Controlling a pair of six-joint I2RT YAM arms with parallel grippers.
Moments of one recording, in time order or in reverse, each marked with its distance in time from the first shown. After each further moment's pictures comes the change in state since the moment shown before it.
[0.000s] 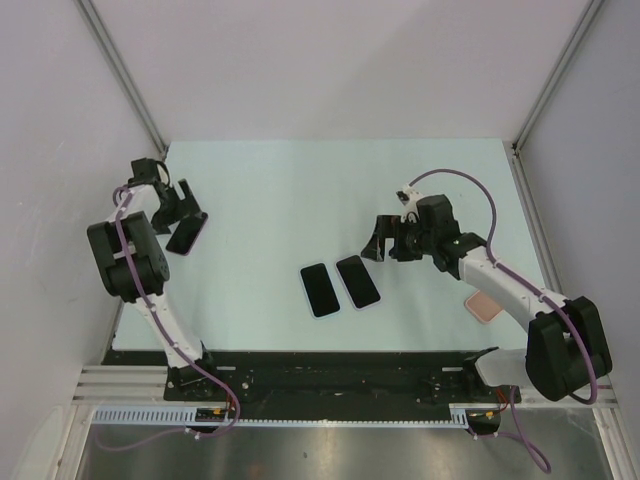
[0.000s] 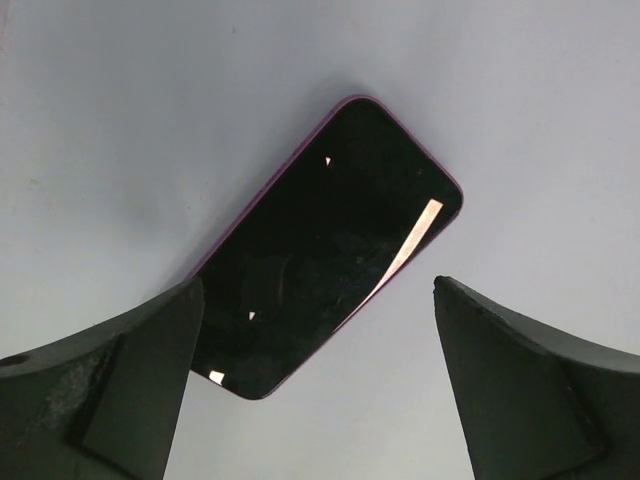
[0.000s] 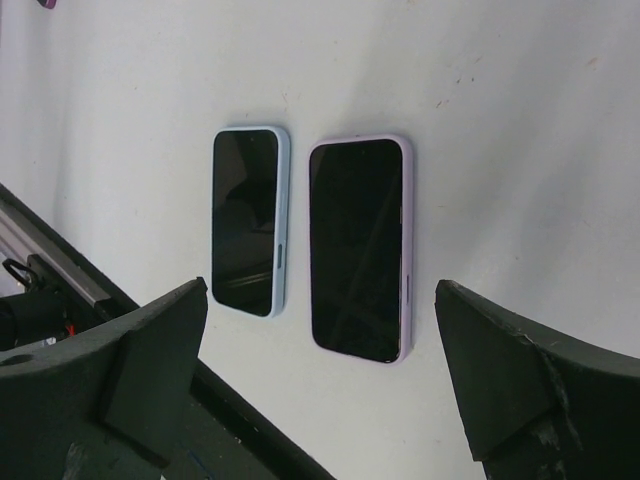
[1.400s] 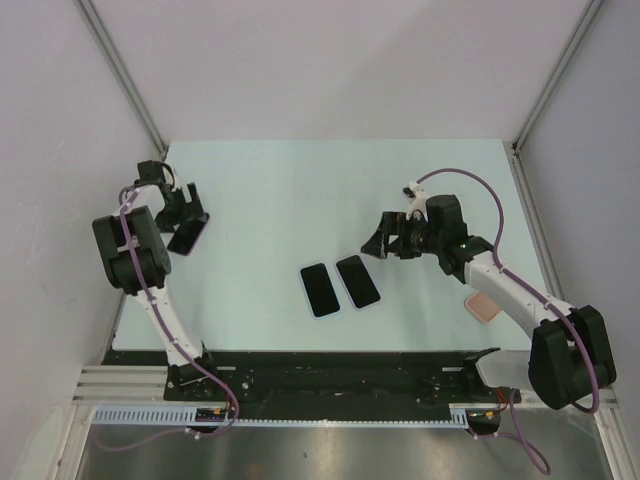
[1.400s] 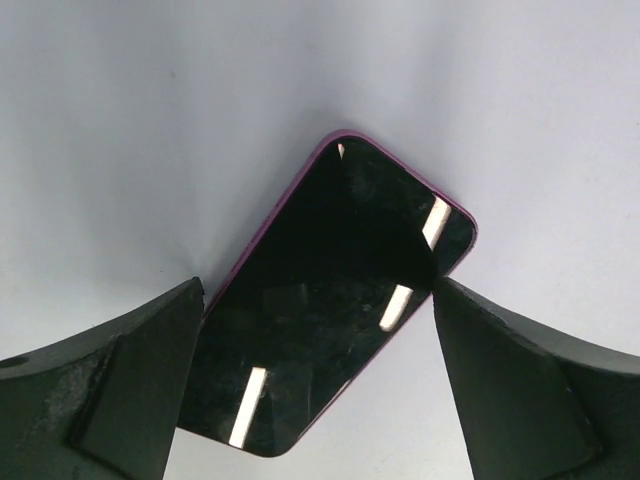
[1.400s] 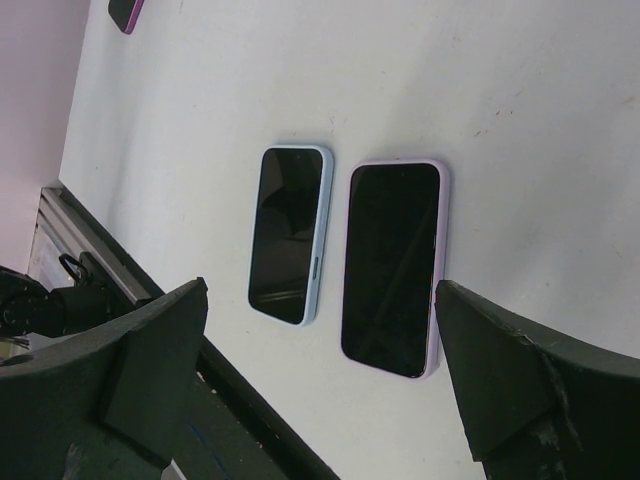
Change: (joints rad) left arm -0.012 0.095 0.031 0.032 0.041 0.134; right arm -0.038 -0.042 -0.042 0.096 -0.112 0.031
